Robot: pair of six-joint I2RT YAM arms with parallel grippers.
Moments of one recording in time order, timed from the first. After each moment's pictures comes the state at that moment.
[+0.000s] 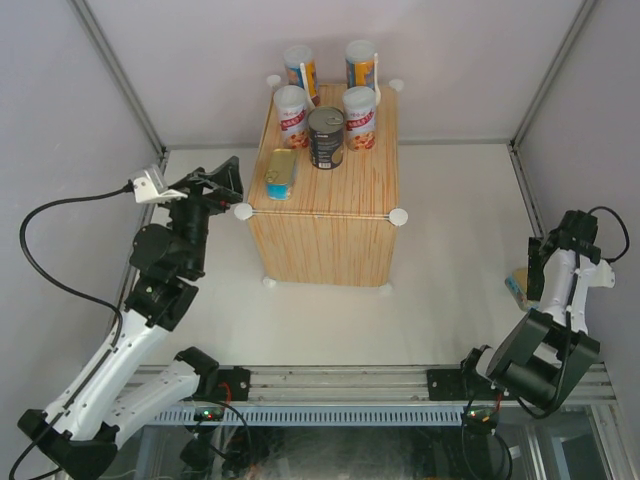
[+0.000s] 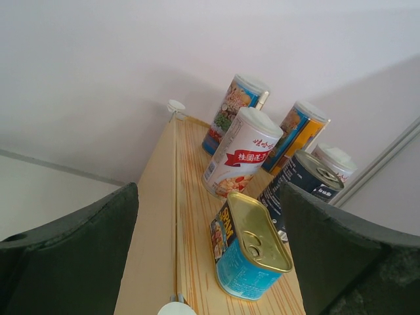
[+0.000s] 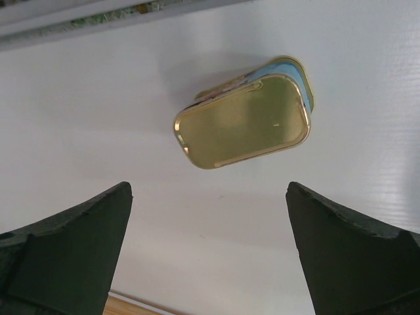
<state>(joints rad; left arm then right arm) -0.53 0.77 0.89 0.22 -0.47 -0.41 -0.60 1.25 0.92 -0.84 0.20 1.13</state>
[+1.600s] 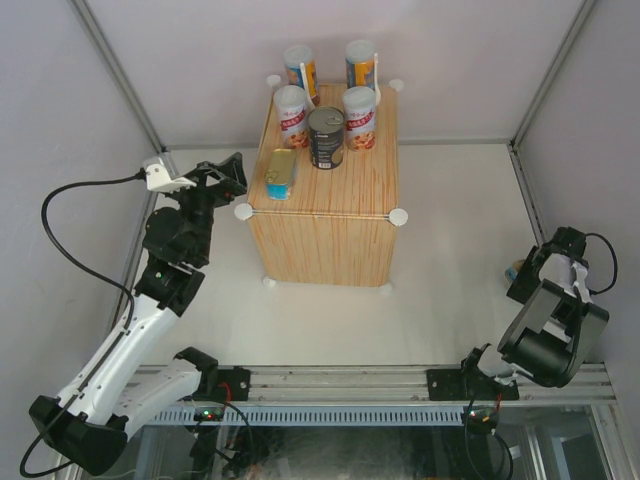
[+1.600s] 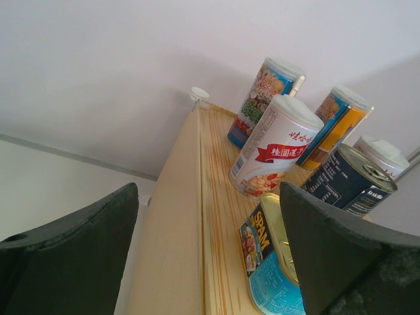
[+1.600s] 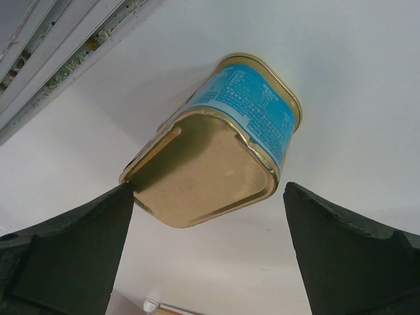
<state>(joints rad) -0.44 0.86 0.89 0.23 -0.41 -0.40 -0.64 1.38 0.76 -0.60 0.12 1.55</state>
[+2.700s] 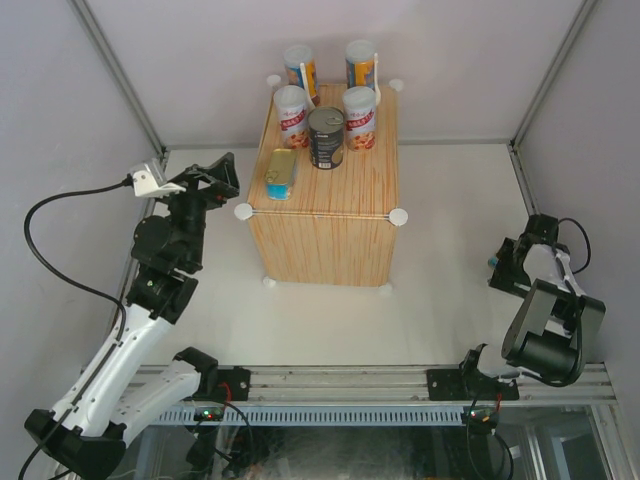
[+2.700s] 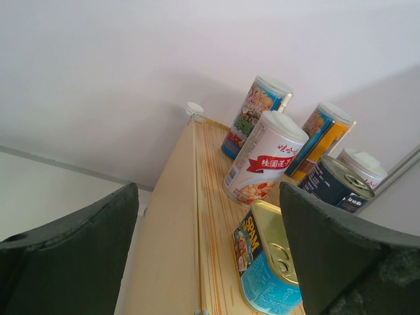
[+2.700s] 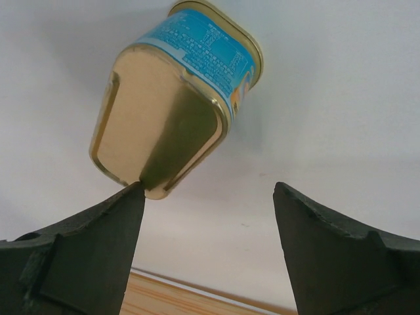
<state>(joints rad) -0.44 0.80 0.89 0.22 -0.42 -0.40 -0.45 1.40 0.78 -0.61 0.07 1.57</state>
